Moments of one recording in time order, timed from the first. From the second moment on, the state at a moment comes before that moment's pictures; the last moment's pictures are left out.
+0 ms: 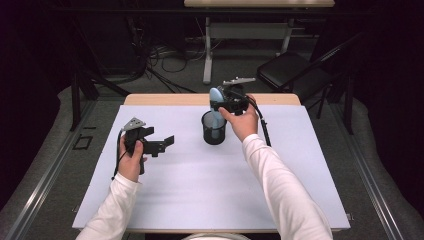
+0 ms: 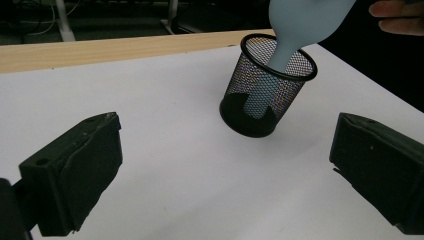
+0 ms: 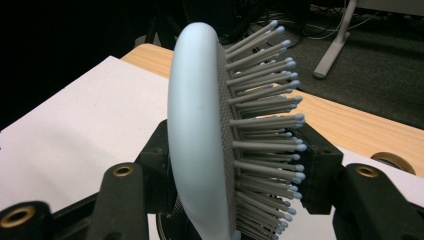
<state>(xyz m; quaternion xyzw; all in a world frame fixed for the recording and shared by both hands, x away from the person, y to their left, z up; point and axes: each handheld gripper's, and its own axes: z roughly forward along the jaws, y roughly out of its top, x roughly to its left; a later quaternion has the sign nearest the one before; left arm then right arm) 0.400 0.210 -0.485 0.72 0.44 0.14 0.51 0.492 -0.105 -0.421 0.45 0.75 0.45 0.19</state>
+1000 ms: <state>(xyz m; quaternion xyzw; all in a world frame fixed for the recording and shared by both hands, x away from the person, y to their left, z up) 0.400 0.209 -0.486 0.73 0.44 0.14 0.51 0.491 -0.103 -0.420 0.45 0.75 0.45 0.18</state>
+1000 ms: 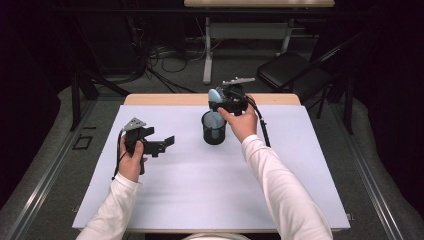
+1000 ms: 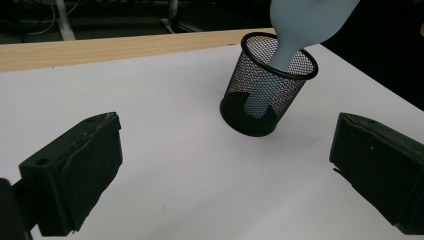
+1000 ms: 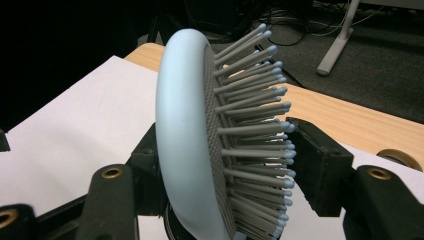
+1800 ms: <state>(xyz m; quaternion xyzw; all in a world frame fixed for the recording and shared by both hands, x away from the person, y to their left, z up) 0.400 0.209 -0.486 0.73 0.44 0.14 0.51 0.491 -0.103 -0.419 0.47 0.74 0.45 0.18</state>
